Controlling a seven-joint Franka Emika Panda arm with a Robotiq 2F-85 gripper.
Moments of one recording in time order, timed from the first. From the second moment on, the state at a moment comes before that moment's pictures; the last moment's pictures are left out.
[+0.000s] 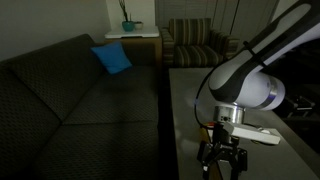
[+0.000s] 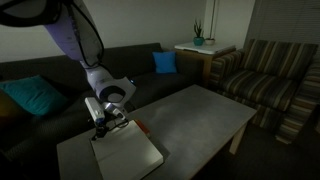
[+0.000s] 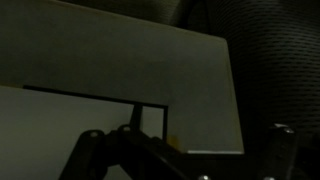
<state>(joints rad) 0.13 1.47 0.26 -1.30 0.27 2.16 0.05</state>
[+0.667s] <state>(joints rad) 0.14 1.48 0.30 -1.29 0.35 2.09 0.03</state>
